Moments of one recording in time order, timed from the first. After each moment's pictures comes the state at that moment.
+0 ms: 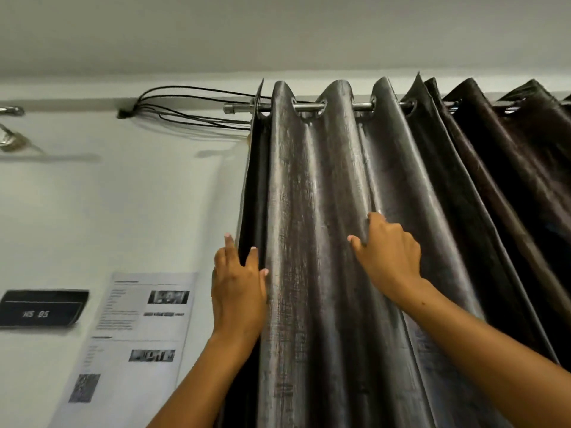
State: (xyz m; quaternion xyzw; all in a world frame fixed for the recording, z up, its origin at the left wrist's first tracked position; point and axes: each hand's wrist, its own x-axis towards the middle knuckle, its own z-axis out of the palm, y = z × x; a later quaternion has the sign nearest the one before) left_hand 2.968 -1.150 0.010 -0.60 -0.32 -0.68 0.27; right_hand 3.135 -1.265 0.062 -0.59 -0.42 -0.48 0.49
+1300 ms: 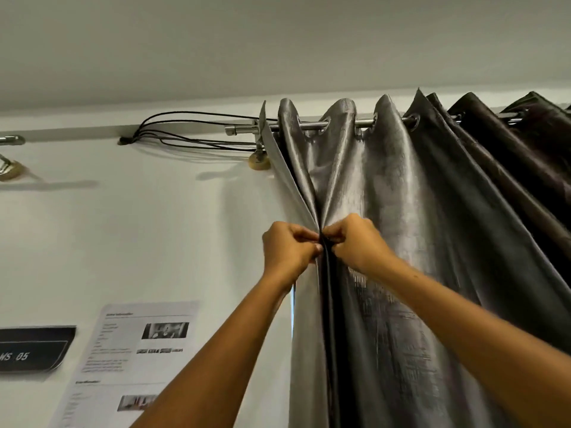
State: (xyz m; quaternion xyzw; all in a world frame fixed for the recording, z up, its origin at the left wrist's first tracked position) left_hand 2.995 -1.166 0.103 -0.68 -0.05 -0.72 -0.11; right_hand 3.114 -1.217 0.120 -0.48 -0.60 -0.38 0.52
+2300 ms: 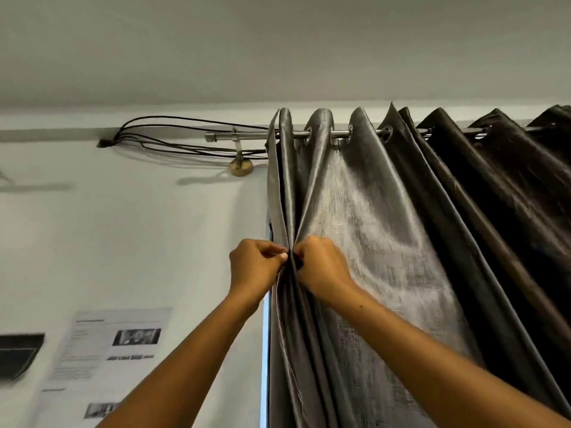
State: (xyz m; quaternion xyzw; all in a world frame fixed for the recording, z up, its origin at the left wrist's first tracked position) left_hand 3.001 -1.177 0.089 -0.67 -0.09 -0.73 -0.08; right_hand 3.109 -1.225 0.096 -0.48 -0.58 -0.44 0.49
